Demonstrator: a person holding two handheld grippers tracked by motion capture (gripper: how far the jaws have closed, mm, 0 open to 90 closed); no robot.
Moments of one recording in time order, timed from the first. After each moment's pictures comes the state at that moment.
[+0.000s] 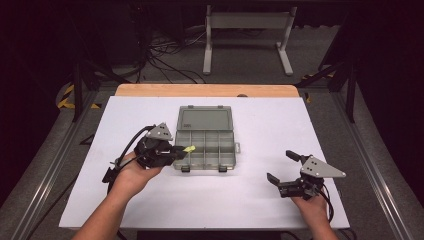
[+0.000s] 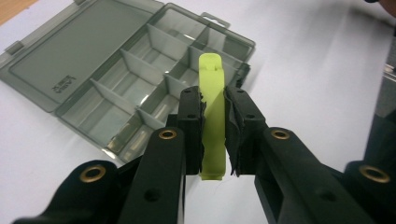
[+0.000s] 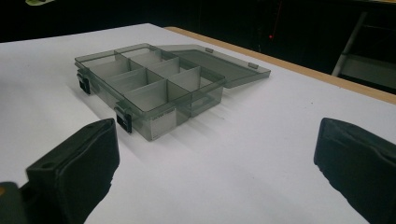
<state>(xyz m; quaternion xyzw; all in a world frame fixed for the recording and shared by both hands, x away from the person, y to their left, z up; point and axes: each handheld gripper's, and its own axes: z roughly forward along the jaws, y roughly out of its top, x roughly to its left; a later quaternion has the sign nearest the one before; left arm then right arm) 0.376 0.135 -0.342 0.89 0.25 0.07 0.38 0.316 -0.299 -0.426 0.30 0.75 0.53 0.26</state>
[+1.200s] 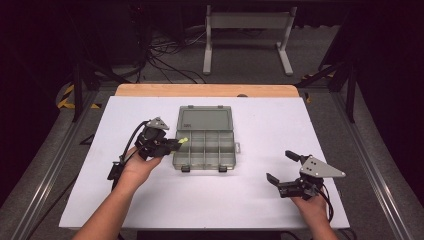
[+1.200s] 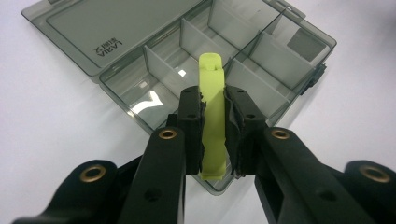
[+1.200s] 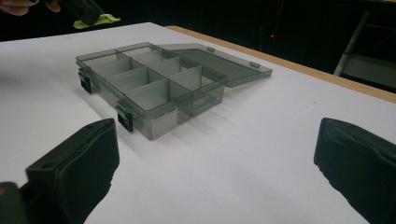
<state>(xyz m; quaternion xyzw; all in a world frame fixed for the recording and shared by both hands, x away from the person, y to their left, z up) 0.416 0.146 -0.377 0.86 0.34 0.06 0.37 0.317 -0.299 -0.426 0.30 0.75 0.53 0.26</state>
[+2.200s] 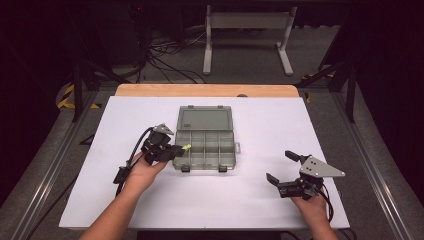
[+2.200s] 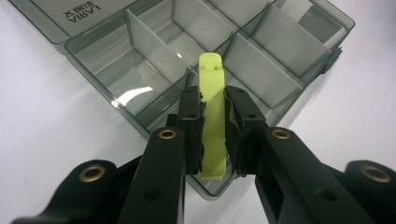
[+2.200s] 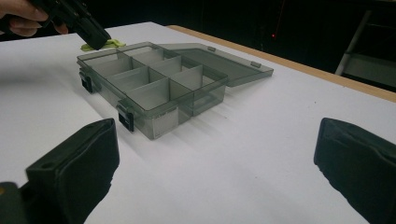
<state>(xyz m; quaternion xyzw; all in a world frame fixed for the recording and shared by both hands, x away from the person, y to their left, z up) 0.420 0.137 -0.405 0.86 0.35 0.04 0.36 0.317 -0.299 -0.427 0.30 0.75 0.53 0.26</state>
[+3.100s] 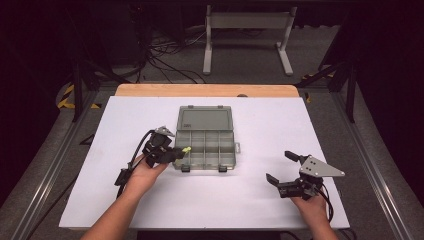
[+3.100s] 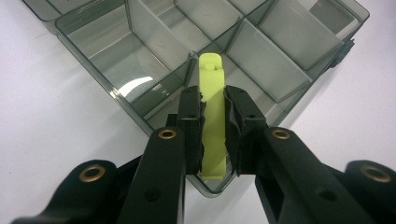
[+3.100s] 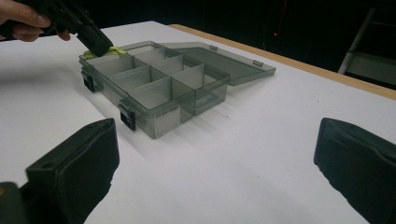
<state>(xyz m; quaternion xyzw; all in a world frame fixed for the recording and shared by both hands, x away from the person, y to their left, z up) 0.419 0.135 -0.413 0.86 0.37 0.03 0.35 0.318 -0.299 -0.427 0.30 0.75 0.53 0.25</state>
